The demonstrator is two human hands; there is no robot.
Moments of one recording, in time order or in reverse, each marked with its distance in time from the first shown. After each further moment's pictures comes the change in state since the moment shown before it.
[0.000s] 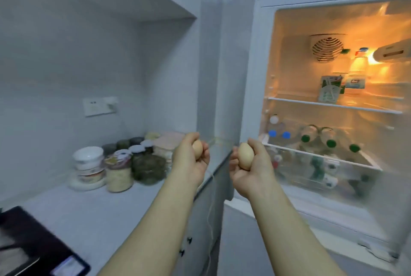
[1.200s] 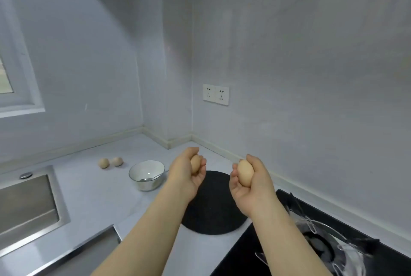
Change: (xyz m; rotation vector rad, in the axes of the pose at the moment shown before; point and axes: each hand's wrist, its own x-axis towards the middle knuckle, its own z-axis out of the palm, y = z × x) left_hand -0.541 0.388 -0.527 -0.358 1.341 1.195; right_hand -0.508 0.624 0.268 -0.580 -0.978 1.481
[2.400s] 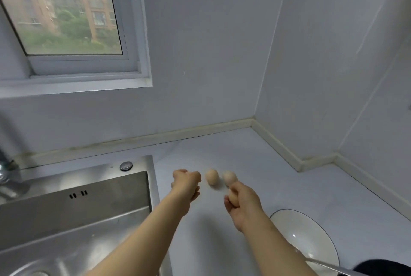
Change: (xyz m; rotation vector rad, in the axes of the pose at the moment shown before) left_hand 0.336 0.228 -0.324 0.450 0.563 0.008; right_hand 0.304 0.352 0.259 -0.606 -0.077 0.304
